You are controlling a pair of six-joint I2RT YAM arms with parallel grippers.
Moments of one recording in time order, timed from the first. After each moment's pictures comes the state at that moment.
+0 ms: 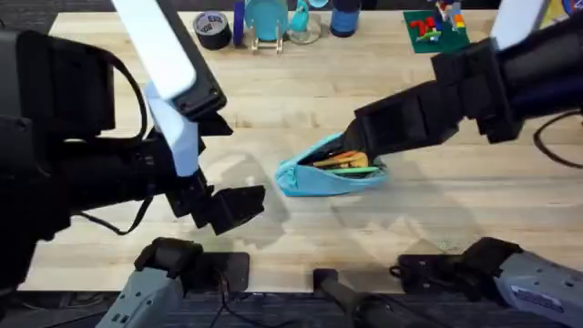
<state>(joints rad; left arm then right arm) -0.15 0.70 0.91 -1.19 0.47 0.75 0.58 1.15 1.49 -1.34 -0.46 0.27</state>
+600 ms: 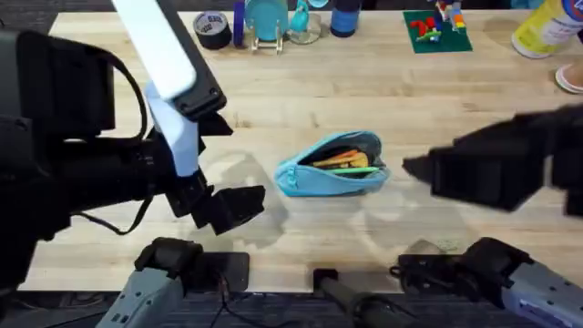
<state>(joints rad) -0.15 0.70 0.91 -1.19 0.47 0.75 0.60 0.84 1.34 -1.37 -0.19 0.37</state>
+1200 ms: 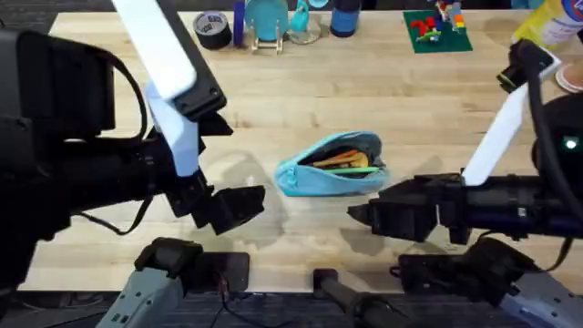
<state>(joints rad) -0.15 0.70 0.91 -1.19 0.47 0.75 0.60 0.59 0.73 -0.95 -0.50 0.52</state>
